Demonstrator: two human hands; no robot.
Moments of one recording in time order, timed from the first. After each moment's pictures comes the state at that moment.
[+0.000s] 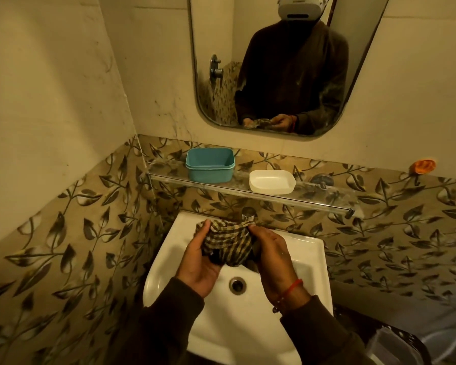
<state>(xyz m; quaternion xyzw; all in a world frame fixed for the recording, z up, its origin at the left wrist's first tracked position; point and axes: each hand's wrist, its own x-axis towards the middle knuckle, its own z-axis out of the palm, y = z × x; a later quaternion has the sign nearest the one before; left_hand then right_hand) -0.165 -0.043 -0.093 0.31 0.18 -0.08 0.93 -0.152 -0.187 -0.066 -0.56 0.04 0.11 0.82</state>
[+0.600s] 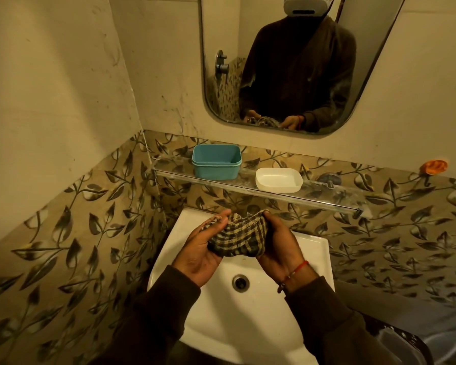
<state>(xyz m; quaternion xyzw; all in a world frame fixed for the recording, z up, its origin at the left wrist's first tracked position) -0.156 -0.027 -0.080 0.36 0.10 -0.09 0.92 -0.124 -0.186 -0.058 -0.40 0.13 0.23 0.88</state>
